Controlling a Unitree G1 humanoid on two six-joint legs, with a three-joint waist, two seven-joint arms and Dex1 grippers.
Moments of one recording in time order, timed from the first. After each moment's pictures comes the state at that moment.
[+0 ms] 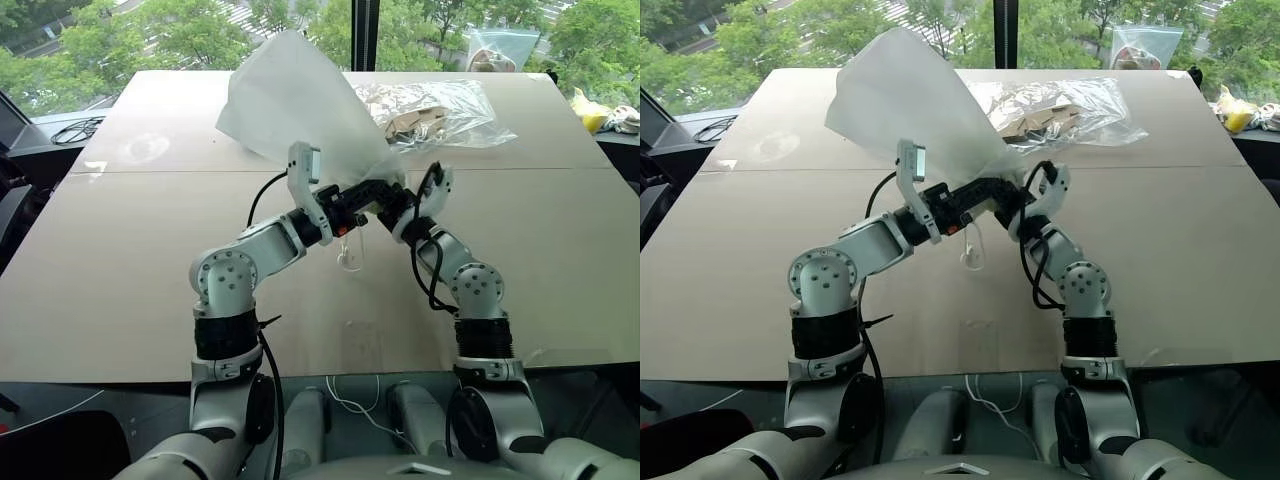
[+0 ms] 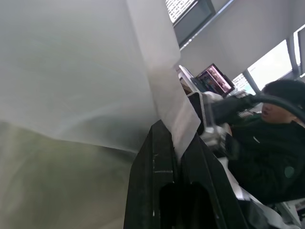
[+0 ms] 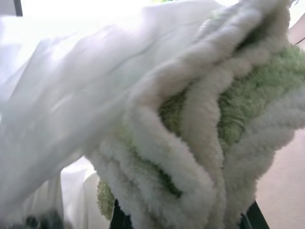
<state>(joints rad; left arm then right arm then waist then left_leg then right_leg) -0.60 0.13 0.21 -0.20 -0.99 1.08 -0.23 -0.57 0.10 -0.08 0.07 0.95 0.65 0.09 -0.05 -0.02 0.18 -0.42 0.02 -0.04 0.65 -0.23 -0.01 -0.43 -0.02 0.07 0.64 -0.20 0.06</state>
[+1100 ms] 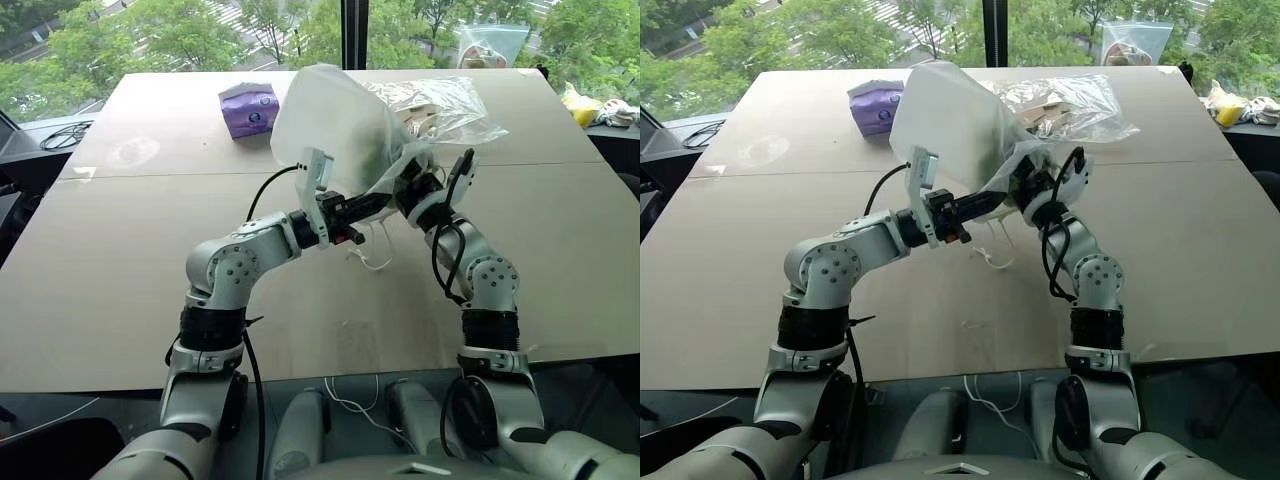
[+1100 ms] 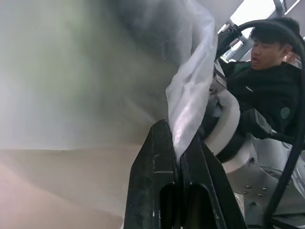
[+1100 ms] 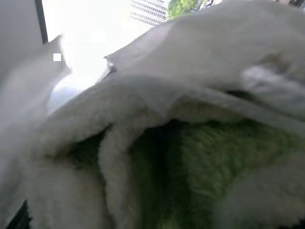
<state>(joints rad) -0.65 0.28 0.03 -0.09 -0.83 0.91 -0.49 -0.60 0.12 -0.21 0.09 1.12 0.61 -0.04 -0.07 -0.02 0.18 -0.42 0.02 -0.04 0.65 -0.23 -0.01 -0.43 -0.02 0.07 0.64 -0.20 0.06</state>
